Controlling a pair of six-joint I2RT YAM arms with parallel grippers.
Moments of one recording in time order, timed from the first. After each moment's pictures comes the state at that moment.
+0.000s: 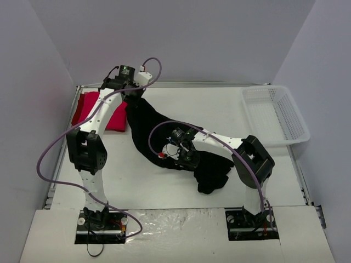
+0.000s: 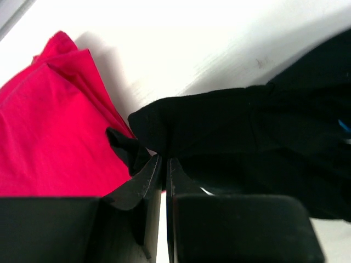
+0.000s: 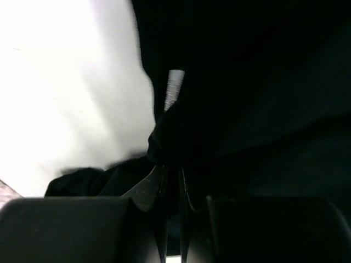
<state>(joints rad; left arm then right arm) -0.25 1.98 1.97 -0.87 0.12 0.37 0.82 1.86 1.24 -0.88 -0.09 -0.56</state>
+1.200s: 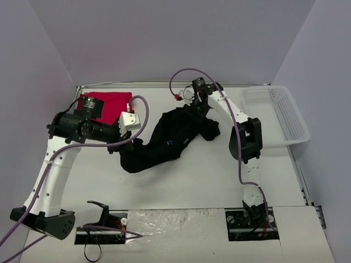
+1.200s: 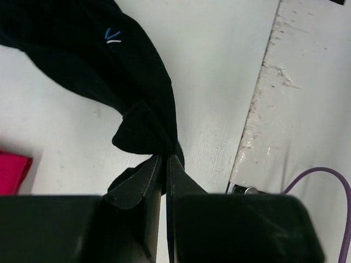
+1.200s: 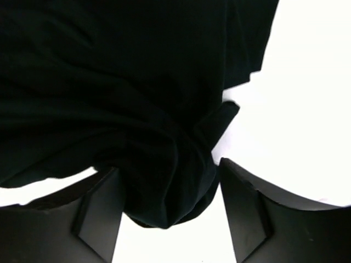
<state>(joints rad) -0.28 1.19 1.60 -1.41 0.71 0.78 0.40 2.26 2.08 -0.99 -0.07 -0.66</state>
